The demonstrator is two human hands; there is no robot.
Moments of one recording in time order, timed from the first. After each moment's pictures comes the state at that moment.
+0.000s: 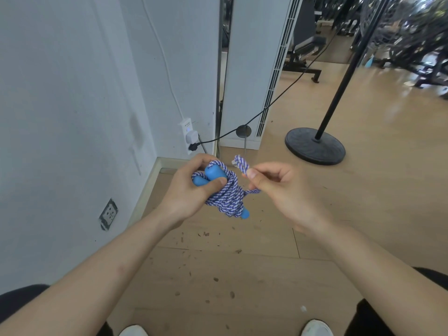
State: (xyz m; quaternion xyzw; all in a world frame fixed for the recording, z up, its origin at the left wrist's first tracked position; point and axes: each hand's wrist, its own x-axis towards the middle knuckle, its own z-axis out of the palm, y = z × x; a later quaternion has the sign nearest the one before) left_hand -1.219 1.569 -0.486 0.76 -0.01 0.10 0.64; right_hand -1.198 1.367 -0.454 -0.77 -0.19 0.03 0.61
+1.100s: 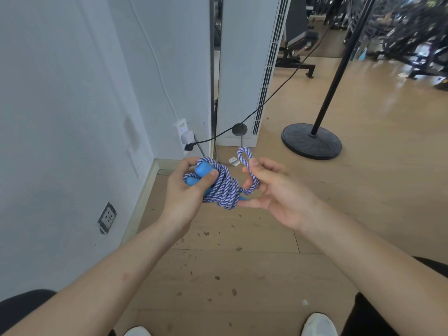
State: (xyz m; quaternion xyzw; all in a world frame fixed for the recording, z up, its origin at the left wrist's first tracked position) left_hand -1.225 1.551 -0.490 0.67 0.09 0.15 0.72; right_hand -1.197 1.371 -0.450 -0.59 -0.03 0.22 0.78
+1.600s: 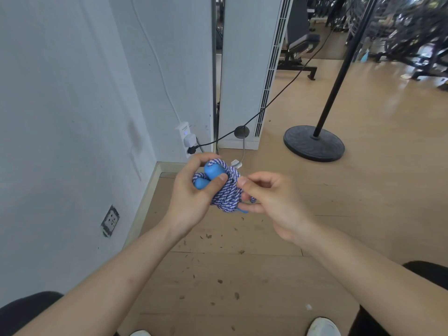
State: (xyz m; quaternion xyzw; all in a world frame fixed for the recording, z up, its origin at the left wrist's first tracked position) left_hand -1.233 1.547 -0.473 0.76 -0.04 0.19 0.62; right_hand -1.208 1.379 -0.465 -0.69 -0.06 0.12 0.72
